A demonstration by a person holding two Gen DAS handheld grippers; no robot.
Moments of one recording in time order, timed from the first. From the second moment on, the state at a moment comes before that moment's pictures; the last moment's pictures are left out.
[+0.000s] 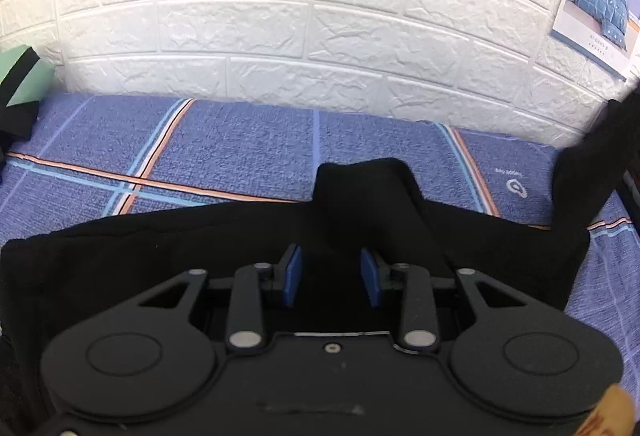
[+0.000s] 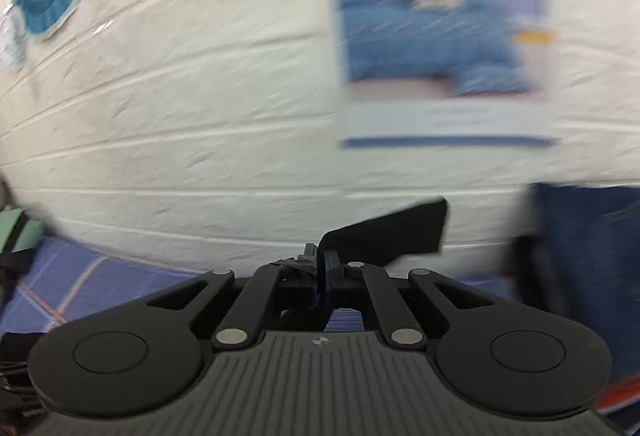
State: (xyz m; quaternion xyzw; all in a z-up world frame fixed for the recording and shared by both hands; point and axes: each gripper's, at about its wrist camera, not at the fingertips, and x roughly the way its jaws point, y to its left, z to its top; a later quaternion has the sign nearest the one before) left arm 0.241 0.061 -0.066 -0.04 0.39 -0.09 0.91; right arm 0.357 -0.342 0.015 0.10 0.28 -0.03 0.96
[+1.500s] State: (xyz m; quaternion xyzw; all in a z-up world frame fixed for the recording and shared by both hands) left arm 0.212 -0.081 -0.046 0.05 0.37 -0.20 0.91; right arm 0.268 -0.447 -0.068 0.05 0.35 -0.03 0.94
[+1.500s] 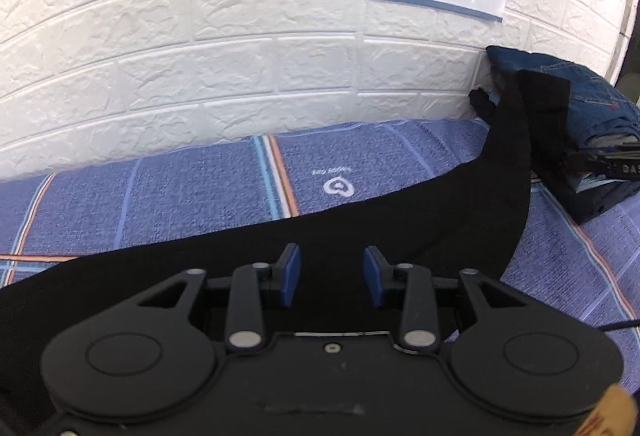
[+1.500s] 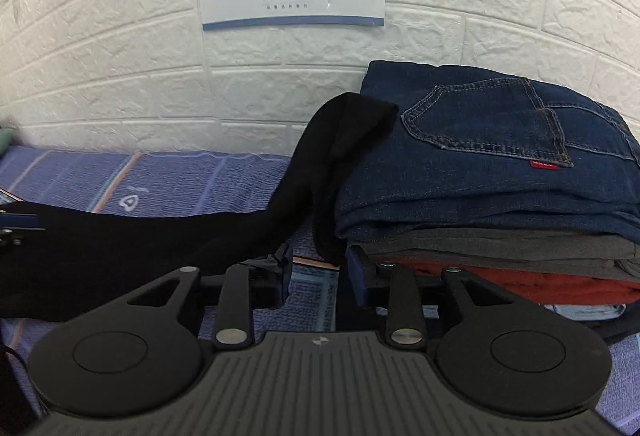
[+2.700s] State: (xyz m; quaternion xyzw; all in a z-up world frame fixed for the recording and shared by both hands) left arm 0.230 -0.082 -0.065 0.06 0.38 -0.16 0.91; right arm 0.276 -0.444 -0.064 0.01 0.35 0.02 0.94
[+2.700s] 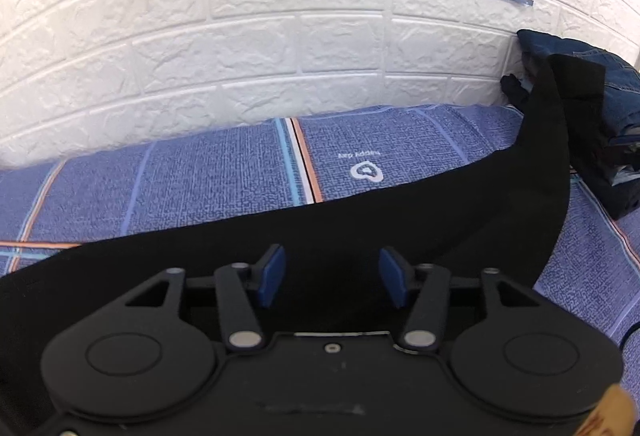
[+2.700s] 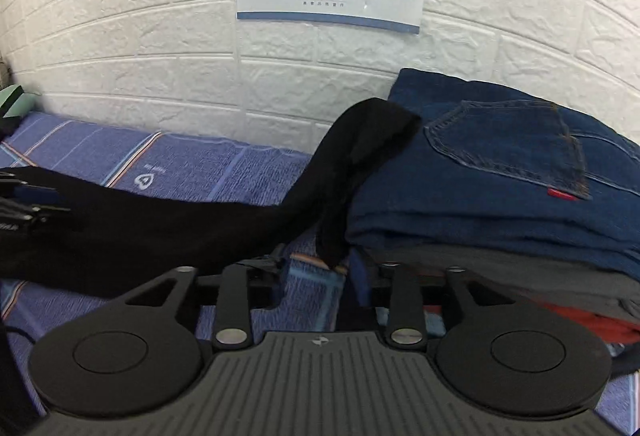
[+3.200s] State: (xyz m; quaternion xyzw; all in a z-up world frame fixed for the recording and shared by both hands) left arm 0.235 -0.068 -0.066 0.04 0.39 -0.14 0.91; right arm 0.263 -0.469 0.017 -0.01 0.31 -0.01 0.95
